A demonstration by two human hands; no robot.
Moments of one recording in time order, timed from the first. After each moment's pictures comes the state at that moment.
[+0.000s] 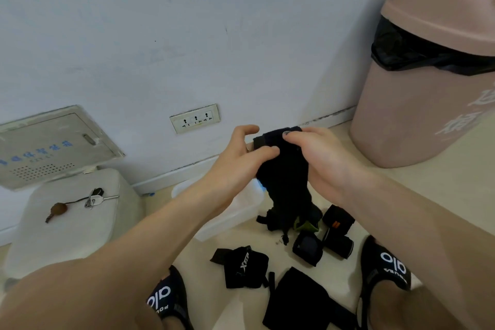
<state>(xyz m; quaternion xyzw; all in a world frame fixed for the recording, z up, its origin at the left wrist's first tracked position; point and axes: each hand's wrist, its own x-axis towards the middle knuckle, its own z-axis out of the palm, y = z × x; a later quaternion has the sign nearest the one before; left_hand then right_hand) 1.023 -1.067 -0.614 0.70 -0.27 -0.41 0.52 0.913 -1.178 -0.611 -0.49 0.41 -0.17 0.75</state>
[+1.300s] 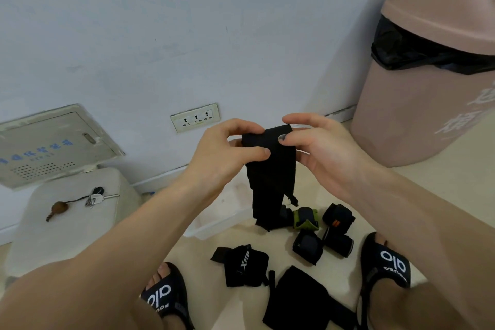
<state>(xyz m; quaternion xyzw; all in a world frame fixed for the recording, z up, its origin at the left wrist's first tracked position) 1.035 -1.057 -0.600 0.70 -0.29 -0.34 0.56 0.905 -1.180 -0.603 -0.53 0.35 -0.21 0.75</state>
